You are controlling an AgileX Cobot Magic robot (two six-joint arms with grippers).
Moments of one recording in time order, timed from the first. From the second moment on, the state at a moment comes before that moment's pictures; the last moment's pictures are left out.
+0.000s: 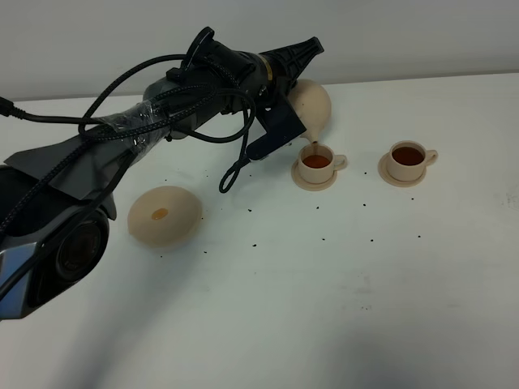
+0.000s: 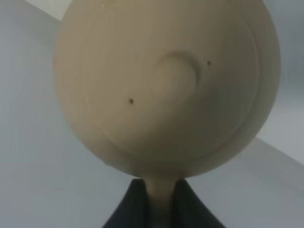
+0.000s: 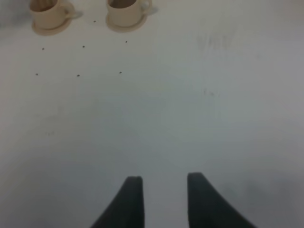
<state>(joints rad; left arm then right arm) -0.51 2.40 -2.03 0.30 0.31 2.09 0.16 0.06 -0.48 0.09 1.08 -0.02</state>
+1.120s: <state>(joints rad) -0.52 2.42 -2.03 0.30 0.29 2.09 0.16 0.06 -0.48 0.09 1.08 -0.02</state>
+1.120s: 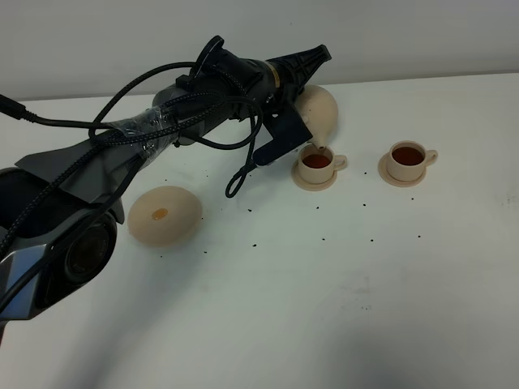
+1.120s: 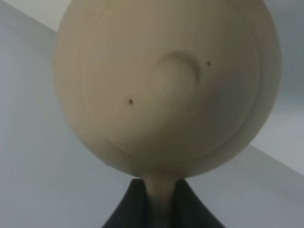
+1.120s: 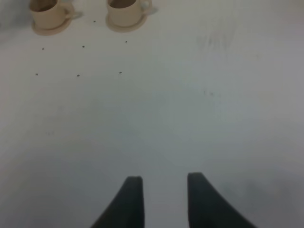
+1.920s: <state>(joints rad) -0.52 2.42 -2.03 0.33 0.28 2.09 0.16 0.06 -0.48 0.09 1.08 -0.02</state>
